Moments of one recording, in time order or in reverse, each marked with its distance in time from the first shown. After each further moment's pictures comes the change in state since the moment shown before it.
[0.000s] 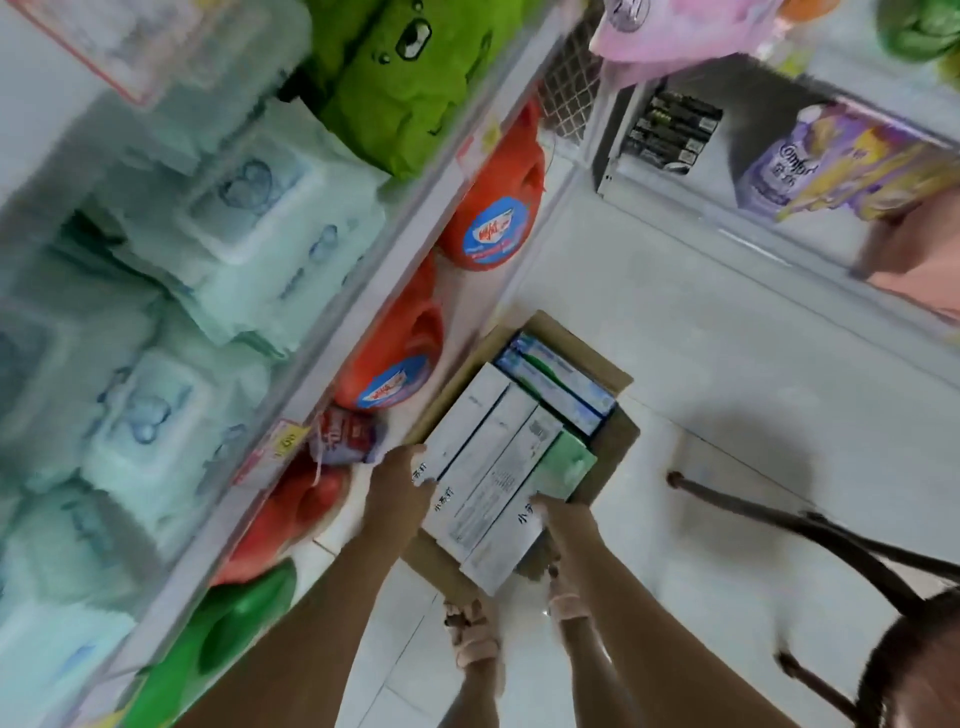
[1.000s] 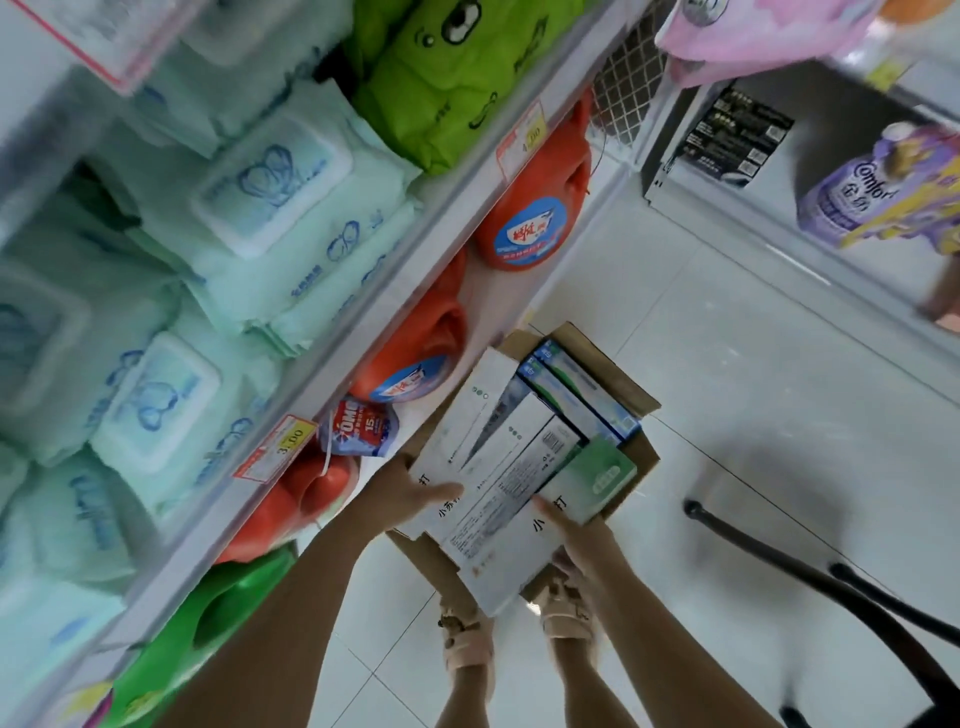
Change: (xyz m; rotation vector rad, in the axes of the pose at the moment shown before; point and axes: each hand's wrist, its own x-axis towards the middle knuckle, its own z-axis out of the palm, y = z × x) left_hand 0.018 -0.007 -0.019 -0.351 -0.360 -0.112; right_hand 0.000 -0.003 -0.024 0.137 -0.242 -0.193
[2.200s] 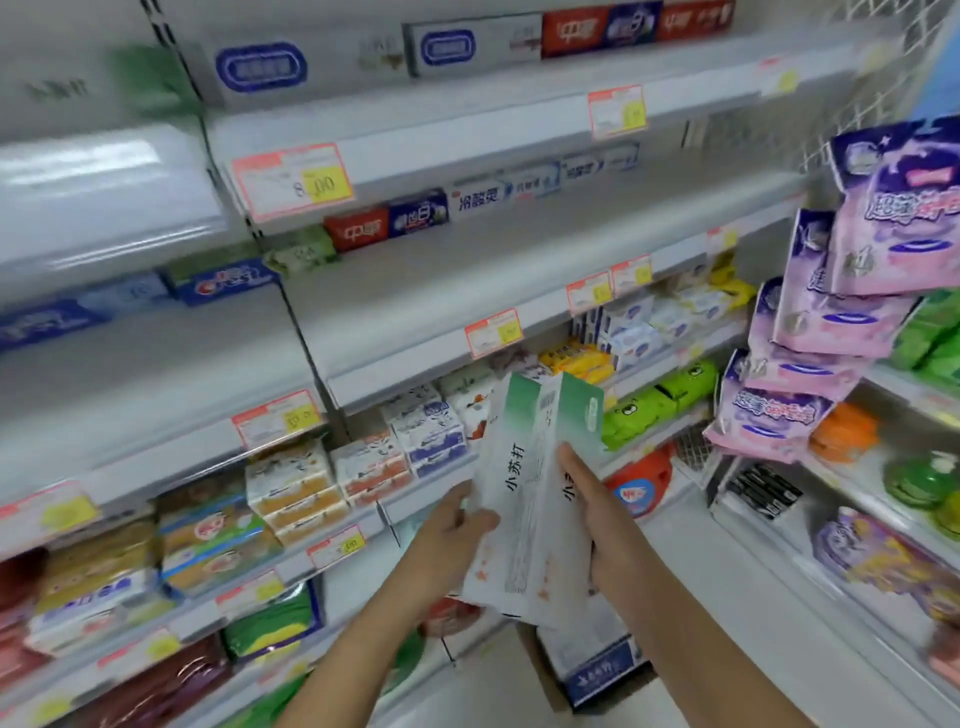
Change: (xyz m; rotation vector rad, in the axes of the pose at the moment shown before) left_hand -0.558 0.081 -0.028 -0.439 0.538 0.485; right_hand -0.528 -0.076 0.129 0.037 -0.617 -0.563
